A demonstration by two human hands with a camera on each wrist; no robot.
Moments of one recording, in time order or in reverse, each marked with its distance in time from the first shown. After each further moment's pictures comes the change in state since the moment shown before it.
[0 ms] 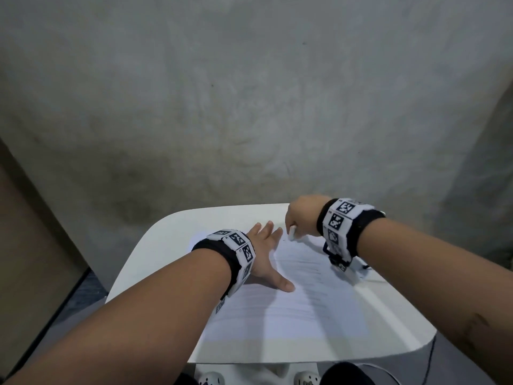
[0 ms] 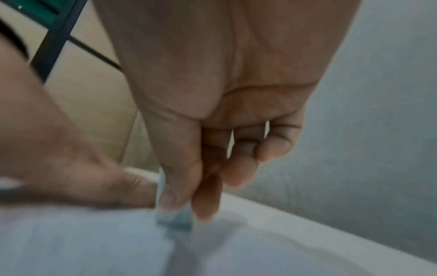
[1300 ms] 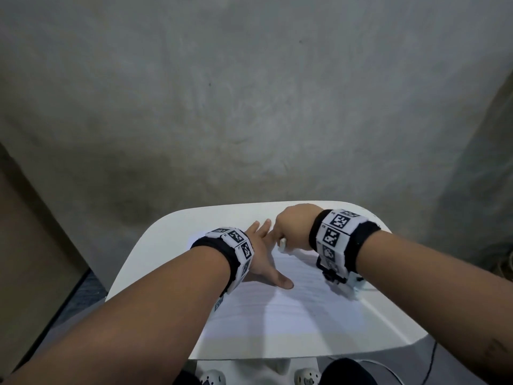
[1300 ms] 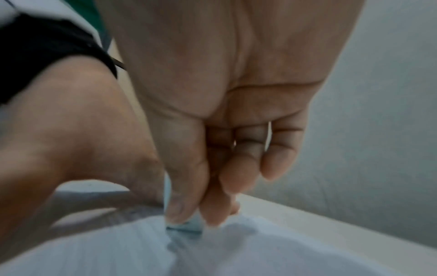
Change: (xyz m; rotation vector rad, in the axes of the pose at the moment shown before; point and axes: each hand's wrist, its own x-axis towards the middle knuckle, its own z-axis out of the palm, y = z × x) left_hand -0.004 0.007 -0.002 0.023 0.034 0.034; right_hand -0.009 -0.023 0.005 0.023 -0.005 -0.166
